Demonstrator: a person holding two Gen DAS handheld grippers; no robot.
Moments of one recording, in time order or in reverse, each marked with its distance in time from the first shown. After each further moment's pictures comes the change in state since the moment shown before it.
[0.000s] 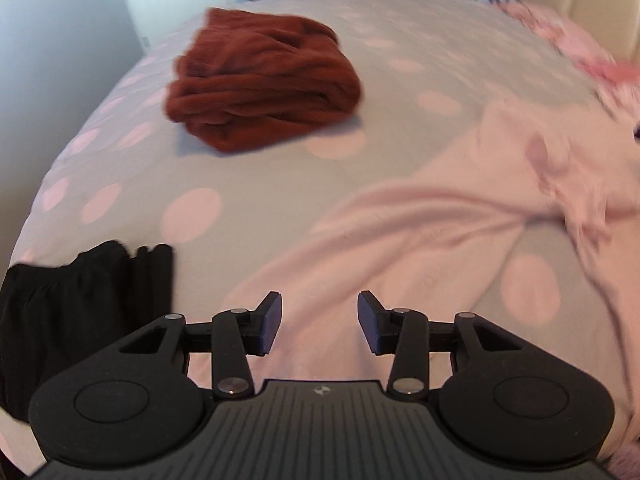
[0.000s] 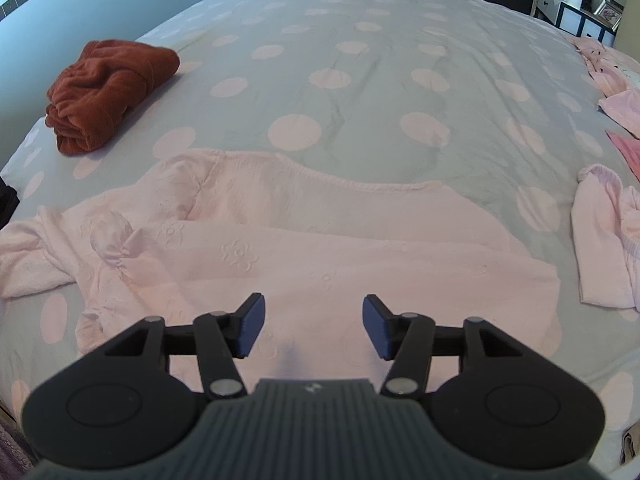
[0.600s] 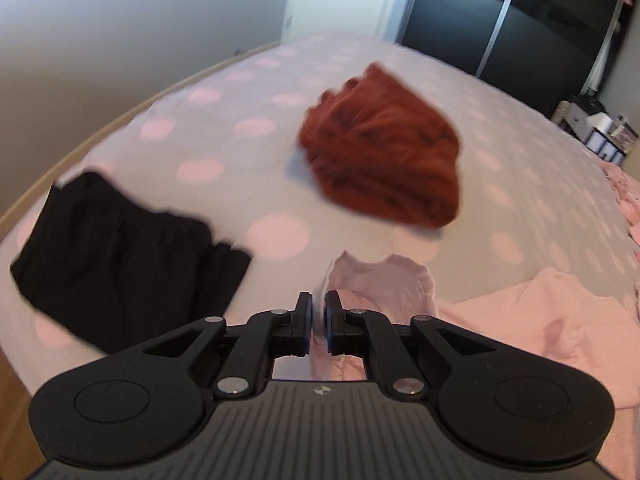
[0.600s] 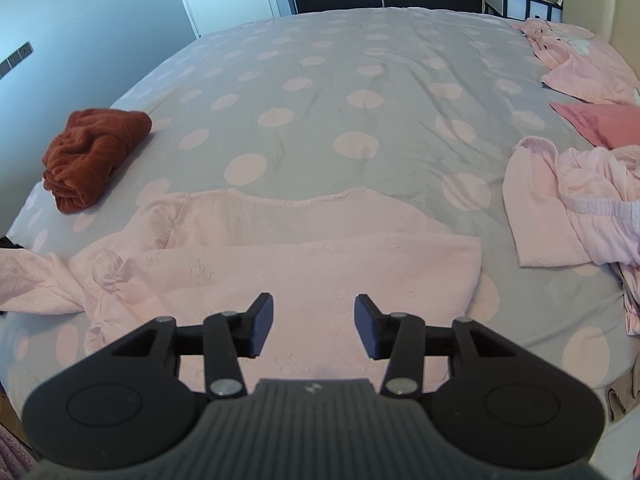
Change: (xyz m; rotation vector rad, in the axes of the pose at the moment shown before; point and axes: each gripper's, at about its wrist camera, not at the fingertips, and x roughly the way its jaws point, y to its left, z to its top) left arm -0.065 0.080 -0.008 -0.642 -0.113 0.110; right arm -0.065 -0.063 -0.032 0.140 -0.114 -0.001
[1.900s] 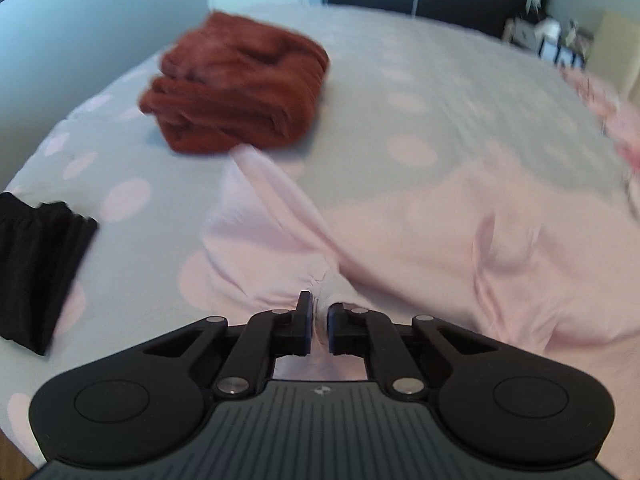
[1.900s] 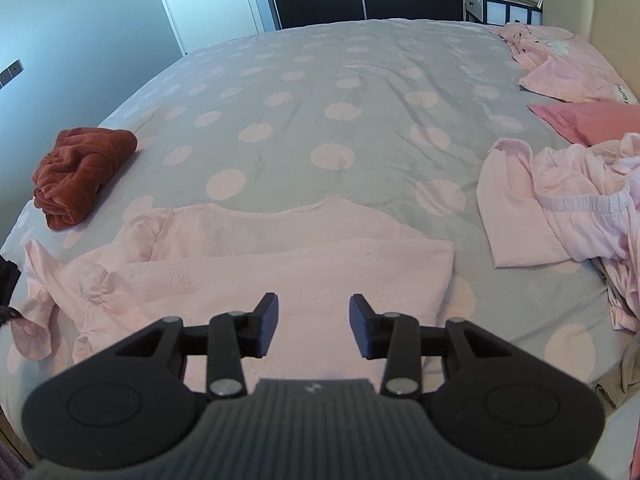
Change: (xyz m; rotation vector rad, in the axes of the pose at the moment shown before) left arm 0.017 -0.168 -0.068 0.214 -0.012 -0.062; right arm -0.015 -0.027 -0.009 0.057 -0.055 -0.009
